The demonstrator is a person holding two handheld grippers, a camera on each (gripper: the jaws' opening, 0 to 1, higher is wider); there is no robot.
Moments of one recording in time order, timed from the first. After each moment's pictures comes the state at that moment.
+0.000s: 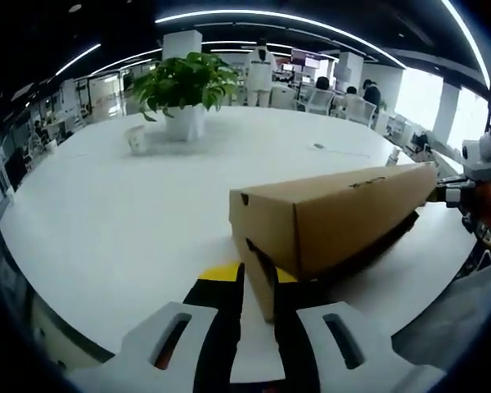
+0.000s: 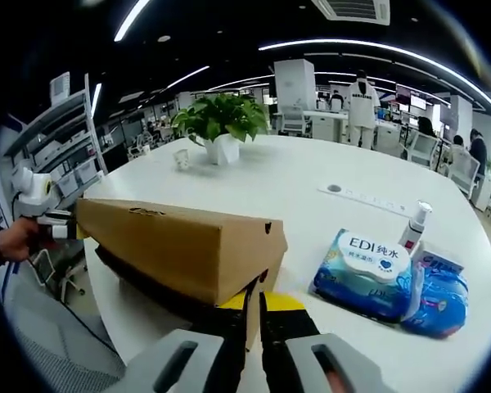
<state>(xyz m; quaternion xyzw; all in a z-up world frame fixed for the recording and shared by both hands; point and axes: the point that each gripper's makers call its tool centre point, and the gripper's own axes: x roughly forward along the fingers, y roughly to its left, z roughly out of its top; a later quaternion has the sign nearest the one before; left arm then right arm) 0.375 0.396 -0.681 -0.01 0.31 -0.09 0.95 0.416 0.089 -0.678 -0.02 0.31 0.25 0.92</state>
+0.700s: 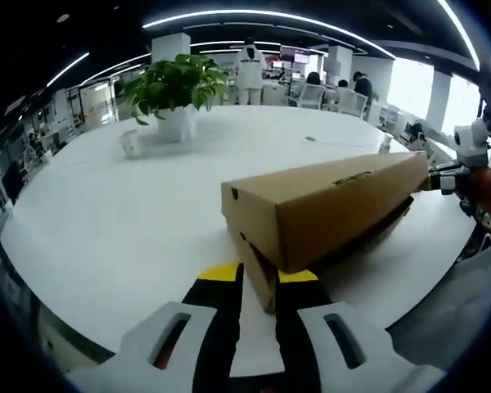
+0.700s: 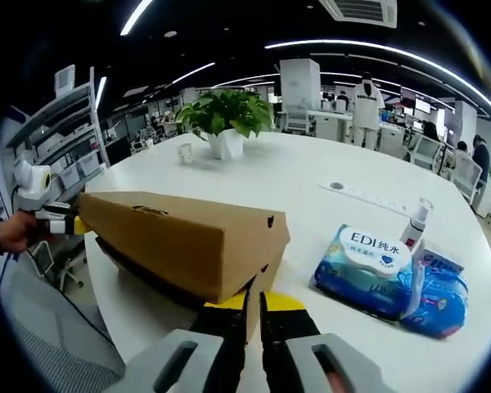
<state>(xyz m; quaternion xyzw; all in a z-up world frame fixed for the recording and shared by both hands) 0.364 0.391 -0.687 0.01 0.31 -0.11 0.94 0.412 0.086 -0.689 -0.04 0.32 0.25 0.91</state>
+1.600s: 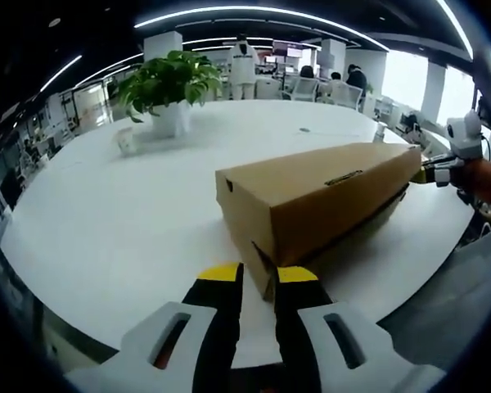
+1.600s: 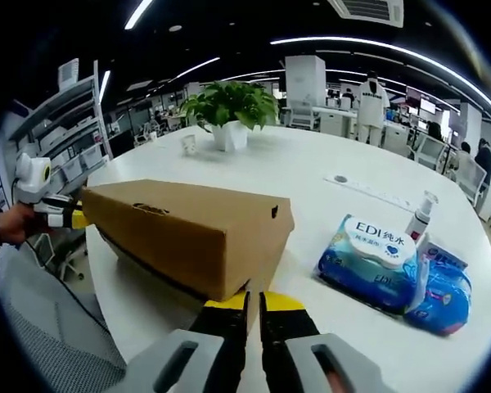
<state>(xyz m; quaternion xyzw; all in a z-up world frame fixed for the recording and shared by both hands) 0.352 0.391 -0.694 0.03 0.32 -0.12 0.94 0.409 0.082 -0.705 -0.05 0.33 0.26 0.91</state>
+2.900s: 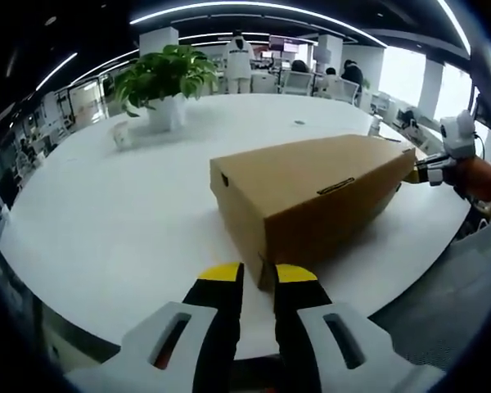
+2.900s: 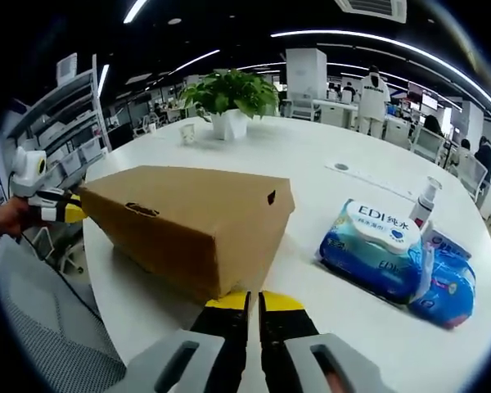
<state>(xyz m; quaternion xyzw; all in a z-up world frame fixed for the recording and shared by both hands) 0.342 0.387 -0.702 0.03 0.34 -0.13 0.93 0.403 0.079 -0.723 -0.06 0.34 0.26 0.90</state>
